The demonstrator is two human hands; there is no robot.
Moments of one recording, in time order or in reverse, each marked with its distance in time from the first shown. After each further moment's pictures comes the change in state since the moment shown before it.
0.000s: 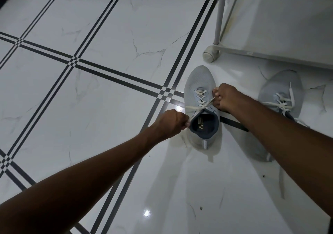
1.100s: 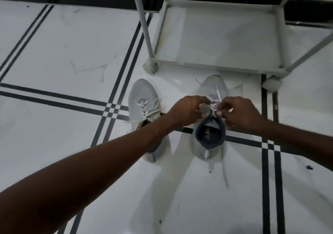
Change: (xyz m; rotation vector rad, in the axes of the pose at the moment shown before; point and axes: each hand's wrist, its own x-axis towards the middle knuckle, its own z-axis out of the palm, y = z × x) left_hand 0.136 0.162 0.004 -0.169 0.063 0.275; right_hand -0.100 -0.026 -0.210 -1.228 0.272 -0.776
